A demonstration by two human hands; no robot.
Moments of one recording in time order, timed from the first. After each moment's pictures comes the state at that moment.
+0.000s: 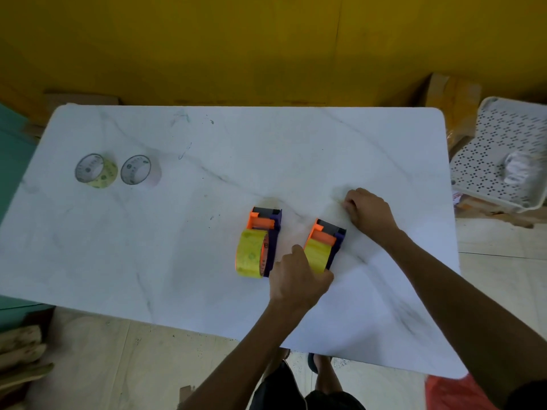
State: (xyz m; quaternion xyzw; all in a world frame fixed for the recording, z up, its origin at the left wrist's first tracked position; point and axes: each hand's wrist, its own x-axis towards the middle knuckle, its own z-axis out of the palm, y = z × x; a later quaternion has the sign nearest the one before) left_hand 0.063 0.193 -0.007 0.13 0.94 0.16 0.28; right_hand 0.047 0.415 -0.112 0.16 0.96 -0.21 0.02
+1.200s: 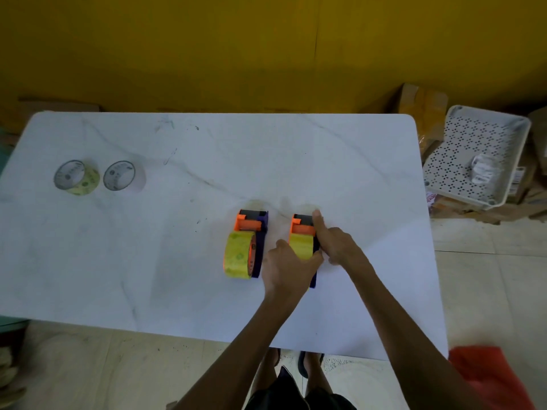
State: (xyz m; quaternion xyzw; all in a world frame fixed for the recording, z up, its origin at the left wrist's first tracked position) left_hand 0.062 0.203 -0.009 0.04 0.93 0.27 0.25; right_hand 0.078 0.331 -0.054 0.44 0.70 -0.52 0.20
